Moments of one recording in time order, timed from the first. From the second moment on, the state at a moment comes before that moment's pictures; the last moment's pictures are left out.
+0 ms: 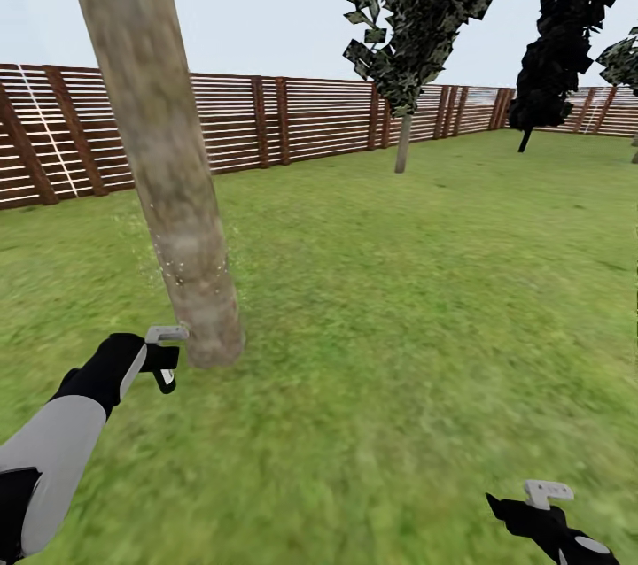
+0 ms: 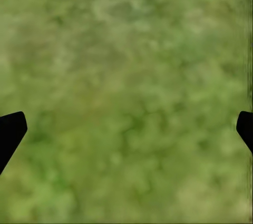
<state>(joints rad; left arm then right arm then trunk) -0.92 0.22 0.09 -0.54 -0.11 0.67 -0.16 -0.43 -0.16 -0.81 -0.45 0.59 -0.04 0.38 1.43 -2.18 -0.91</state>
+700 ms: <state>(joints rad) -0.92 0.22 0.09 -0.54 -0.11 0.67 -0.16 -0.43 -0.16 -0.81 -0.45 0.59 -0.04 0.38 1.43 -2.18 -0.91</state>
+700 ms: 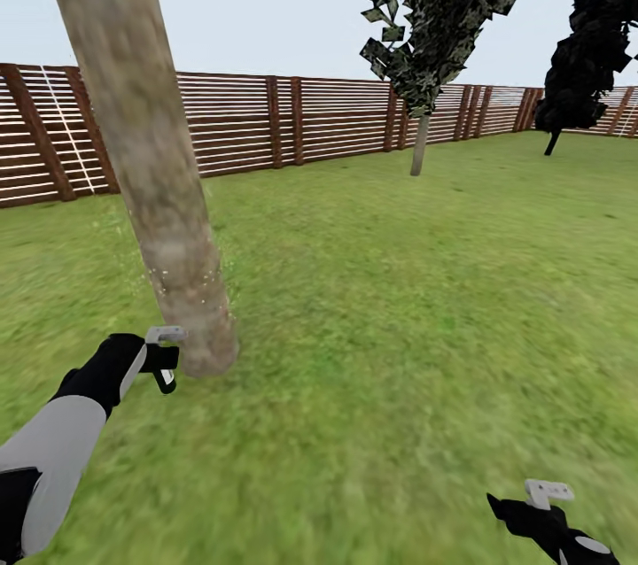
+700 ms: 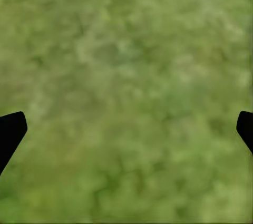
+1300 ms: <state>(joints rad) -0.92 0.22 0.09 -0.47 -0.11 0.66 -0.16 -0.43 -0.16 -0.81 -0.46 0.59 -0.04 0.38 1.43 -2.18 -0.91</state>
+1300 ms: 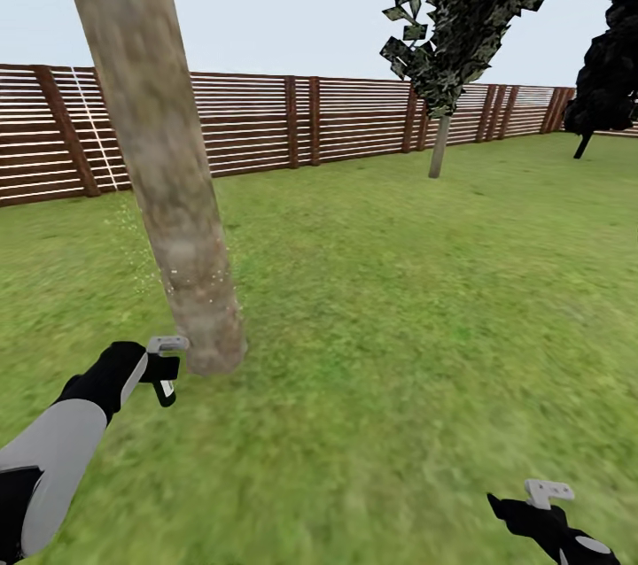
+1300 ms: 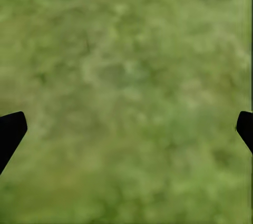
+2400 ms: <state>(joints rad) -1.06 0.22 0.09 -0.49 -0.11 0.82 -0.17 -0.43 -0.17 -0.81 -0.46 0.59 -0.04 0.38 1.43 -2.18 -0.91</state>
